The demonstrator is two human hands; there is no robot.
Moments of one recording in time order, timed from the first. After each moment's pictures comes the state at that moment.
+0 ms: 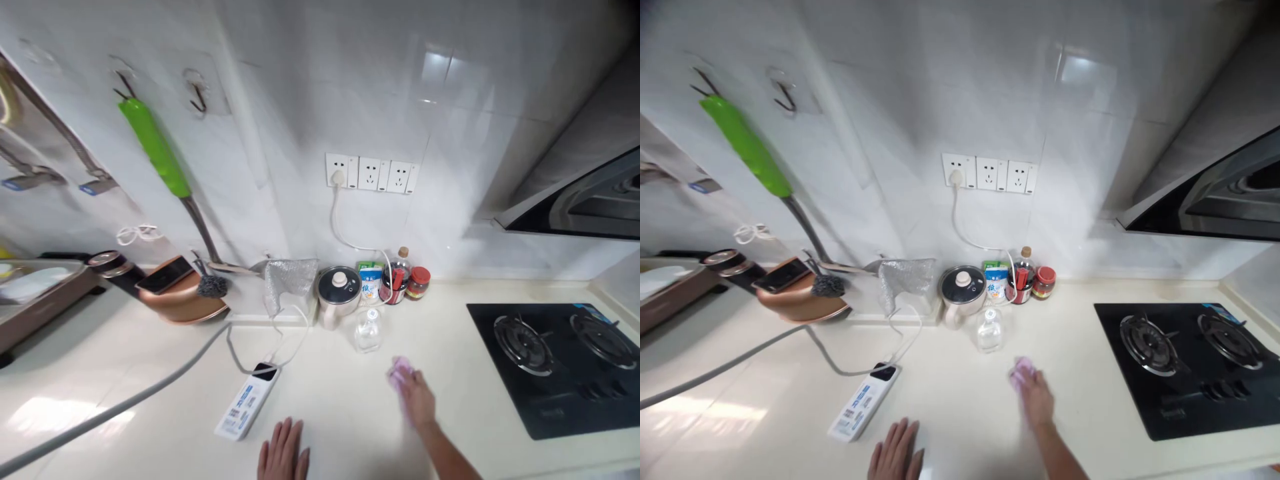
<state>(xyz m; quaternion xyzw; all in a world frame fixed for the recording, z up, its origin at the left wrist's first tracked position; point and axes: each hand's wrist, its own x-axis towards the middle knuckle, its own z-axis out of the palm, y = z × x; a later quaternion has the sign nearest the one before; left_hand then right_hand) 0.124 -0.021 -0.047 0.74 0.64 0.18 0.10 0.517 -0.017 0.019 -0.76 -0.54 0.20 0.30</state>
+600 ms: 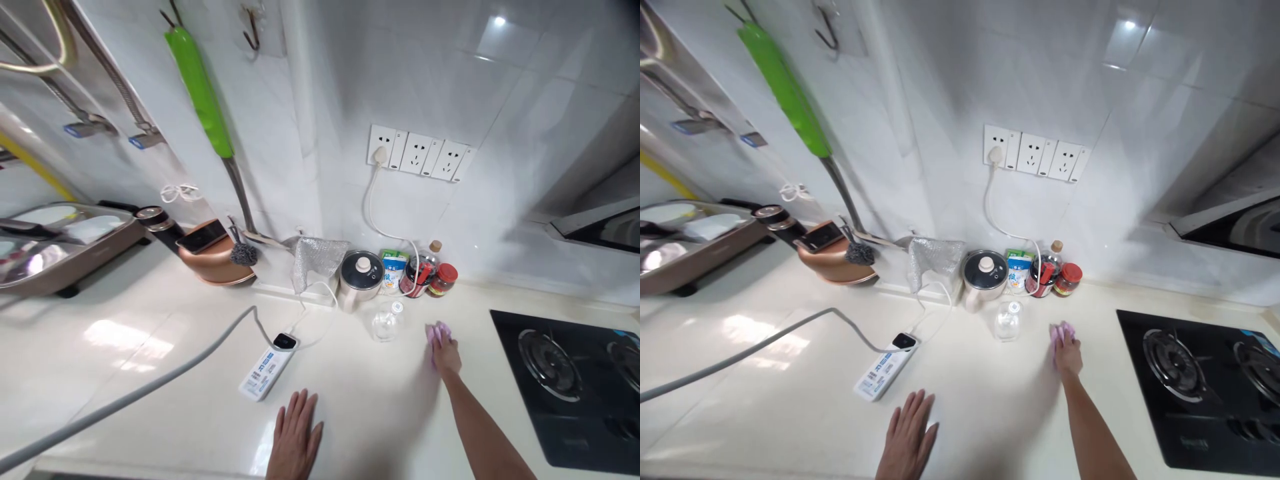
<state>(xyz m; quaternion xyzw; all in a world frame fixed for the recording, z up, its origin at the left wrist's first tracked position) 0.127 -0.035 -0.051 0.77 0.61 0.17 0.07 0.593 0.071 0.043 -0.91 -0.37 0.16 0.06</state>
